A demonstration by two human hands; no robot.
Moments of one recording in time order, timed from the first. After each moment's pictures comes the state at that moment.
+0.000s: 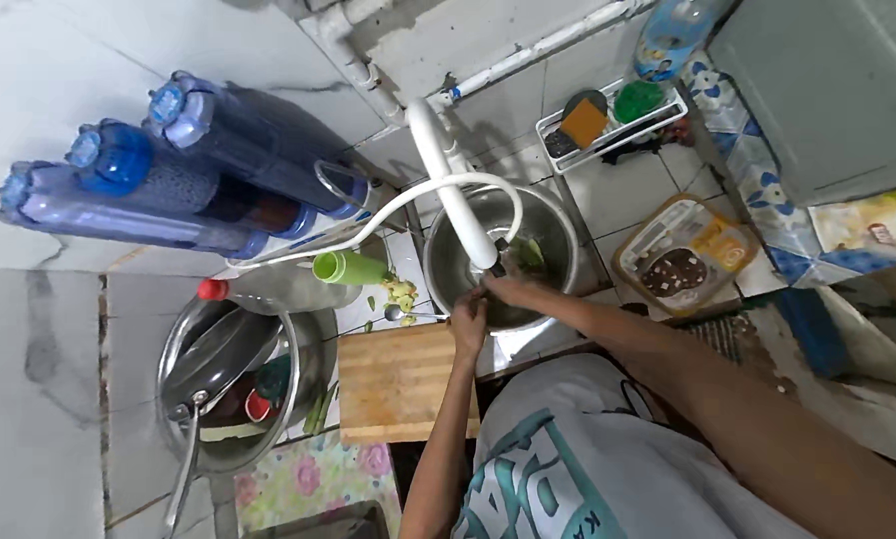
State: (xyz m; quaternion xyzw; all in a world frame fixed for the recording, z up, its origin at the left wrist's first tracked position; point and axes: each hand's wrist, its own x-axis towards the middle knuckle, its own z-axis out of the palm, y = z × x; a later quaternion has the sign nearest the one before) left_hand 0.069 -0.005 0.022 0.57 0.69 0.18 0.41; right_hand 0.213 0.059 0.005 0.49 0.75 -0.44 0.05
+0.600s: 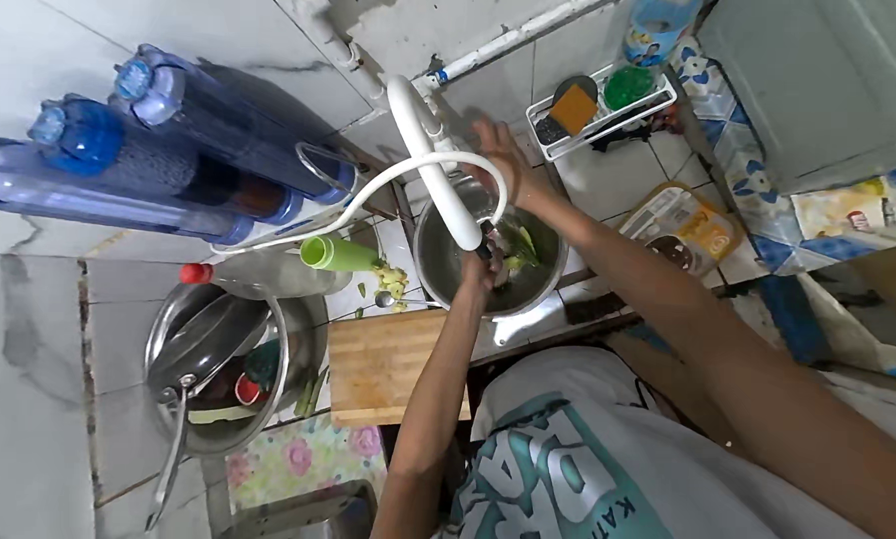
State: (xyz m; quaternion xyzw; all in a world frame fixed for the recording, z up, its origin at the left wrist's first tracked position) left_hand 0.143 0.061 0.063 0.10 0.54 0.43 0.72; right_hand 0.269 0.165 0.116 0.57 0.70 -0.32 -0.28
